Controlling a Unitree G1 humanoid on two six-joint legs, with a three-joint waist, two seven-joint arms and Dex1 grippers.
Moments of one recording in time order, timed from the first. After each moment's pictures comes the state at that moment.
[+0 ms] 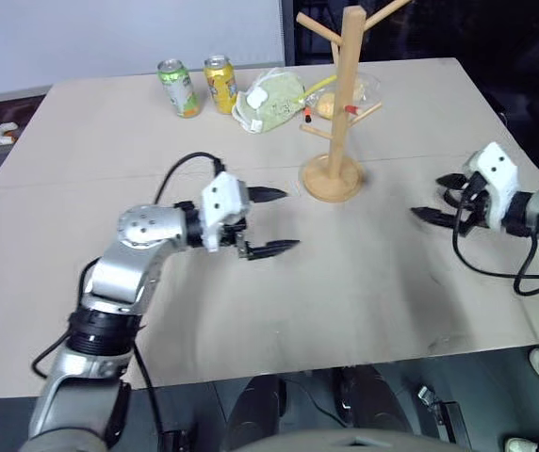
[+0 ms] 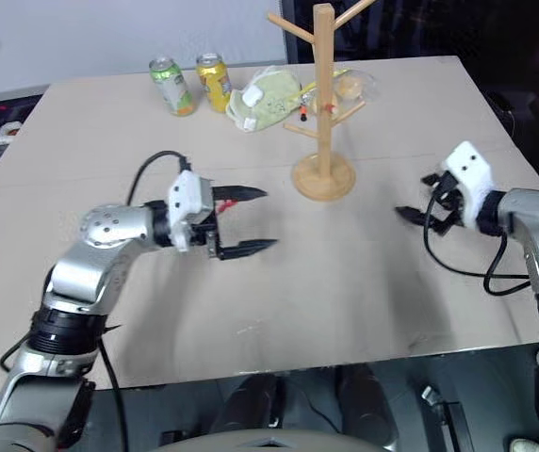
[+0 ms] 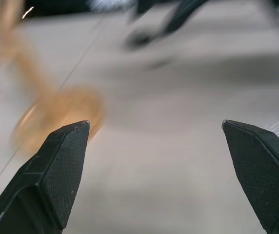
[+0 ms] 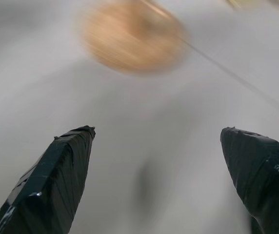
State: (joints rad) left arm -0.44 0.67 -0.06 -0.14 -0.33 0.27 -1.05; right arm -0.49 -0.82 -0.05 -0.17 0.32 0.65 0.96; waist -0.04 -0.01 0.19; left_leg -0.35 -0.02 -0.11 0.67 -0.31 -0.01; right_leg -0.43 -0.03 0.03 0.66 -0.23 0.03
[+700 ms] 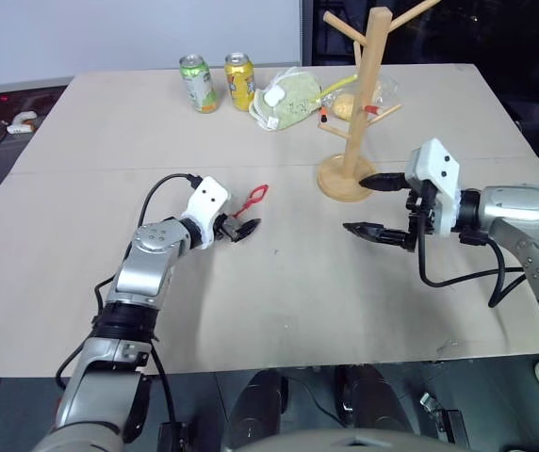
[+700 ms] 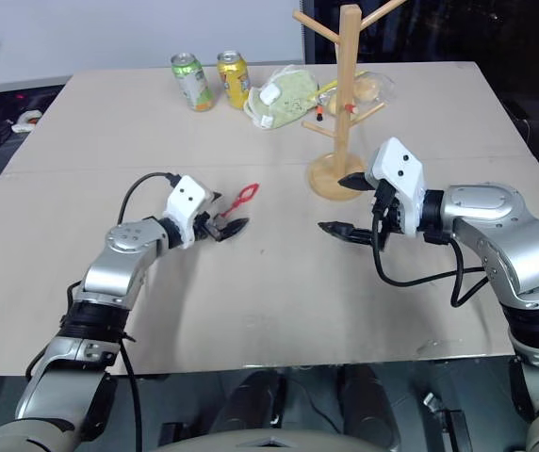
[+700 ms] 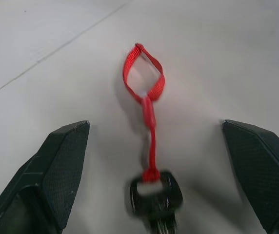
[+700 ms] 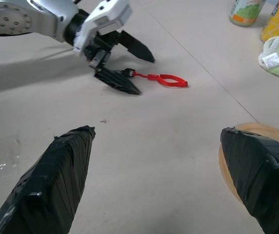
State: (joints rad) left arm -0.51 0.52 -0.04 0.27 -0.10 0.30 -0.69; right arm -0.58 -0.72 0.06 -0.42 0.50 0.81 0.90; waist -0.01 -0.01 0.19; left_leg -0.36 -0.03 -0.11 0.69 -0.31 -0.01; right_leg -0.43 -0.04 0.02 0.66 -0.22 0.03
